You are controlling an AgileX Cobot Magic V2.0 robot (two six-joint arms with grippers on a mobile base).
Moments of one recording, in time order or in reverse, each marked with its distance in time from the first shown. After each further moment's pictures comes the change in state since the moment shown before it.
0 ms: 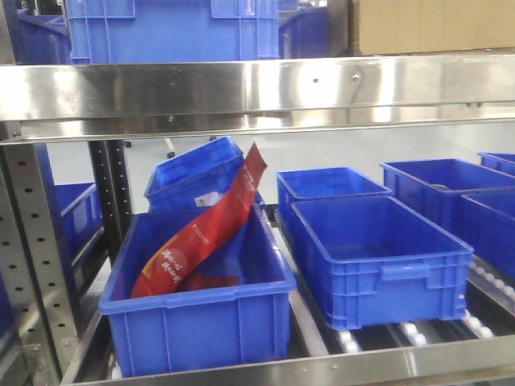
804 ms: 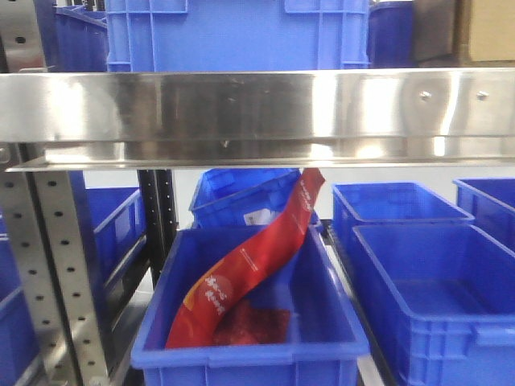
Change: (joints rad) left arm 0.000 0.000 0.000 0.000 0.000 0.000; right arm 0.000 0.000 0.000 0.000 0.000 0.001
